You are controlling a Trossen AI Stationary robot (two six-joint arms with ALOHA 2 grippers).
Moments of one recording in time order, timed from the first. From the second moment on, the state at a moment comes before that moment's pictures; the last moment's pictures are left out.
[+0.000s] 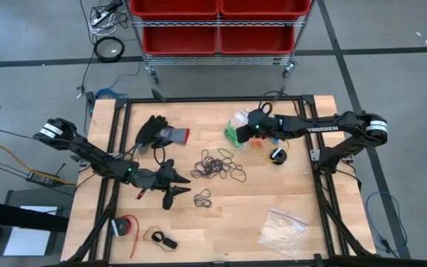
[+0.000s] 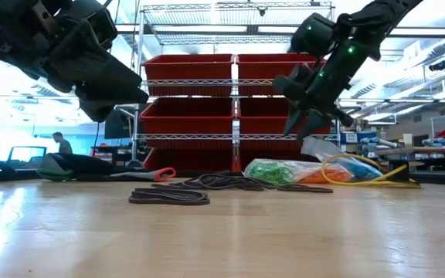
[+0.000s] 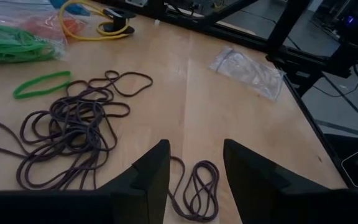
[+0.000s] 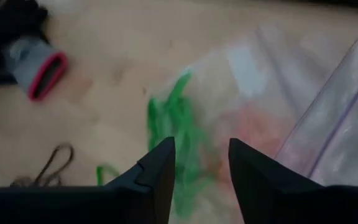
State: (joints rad) left arm -0.41 1.28 0.34 0.61 -0.35 -0.44; right arm -0.29 1.42 0.80 -0.24 0.31 0.79
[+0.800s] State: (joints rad) left arm -0.41 1.28 0.34 0.61 -0.37 -0.43; right arm -0.36 1.59 0.80 -0.25 0.35 0.73
